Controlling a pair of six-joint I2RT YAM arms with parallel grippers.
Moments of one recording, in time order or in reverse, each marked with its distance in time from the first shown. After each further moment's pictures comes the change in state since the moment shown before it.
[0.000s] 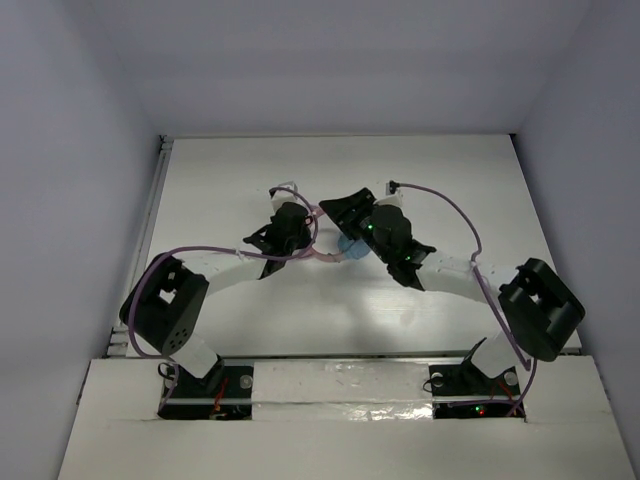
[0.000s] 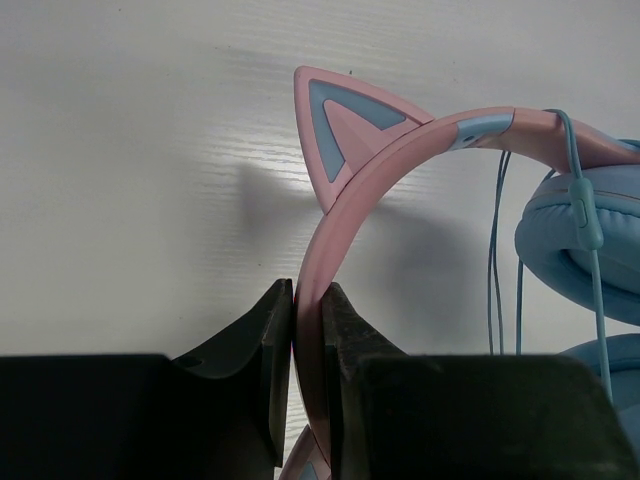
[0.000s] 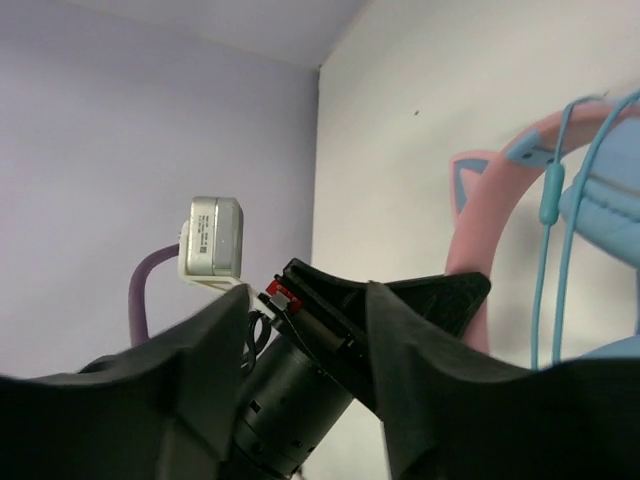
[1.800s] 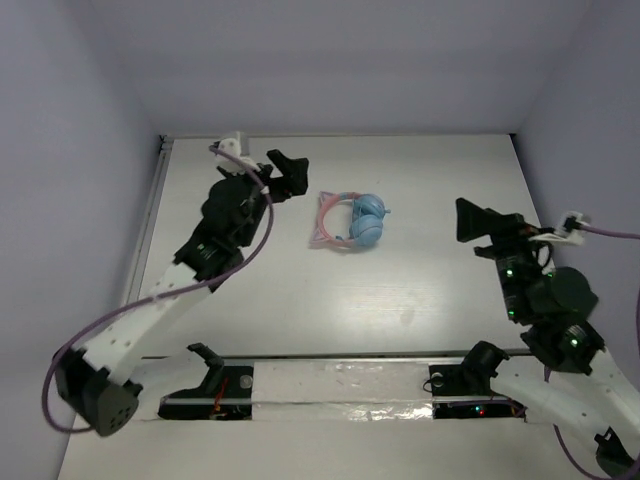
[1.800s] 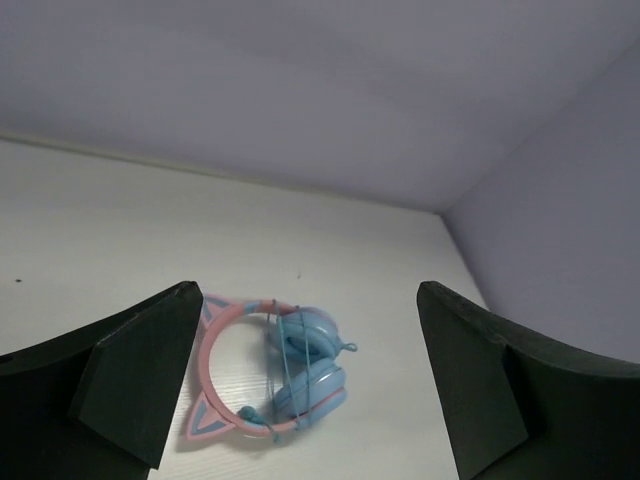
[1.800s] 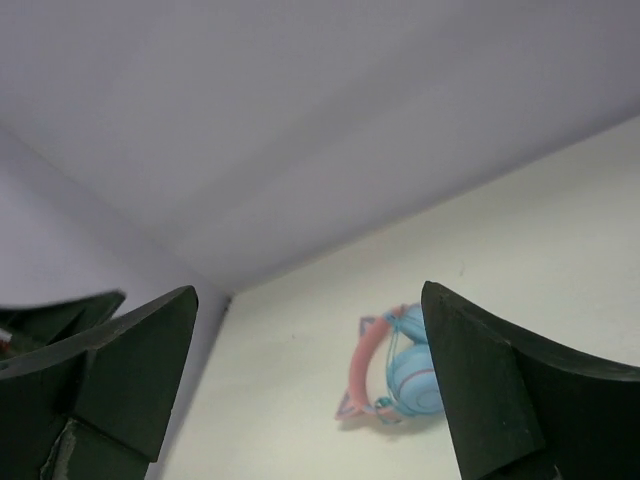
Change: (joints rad) left arm 0.004 -0.438 0.192 -0.010 -0.017 0.151; right arm 0.000 -1.071 -0.023 -0.679 0.457 -0.712
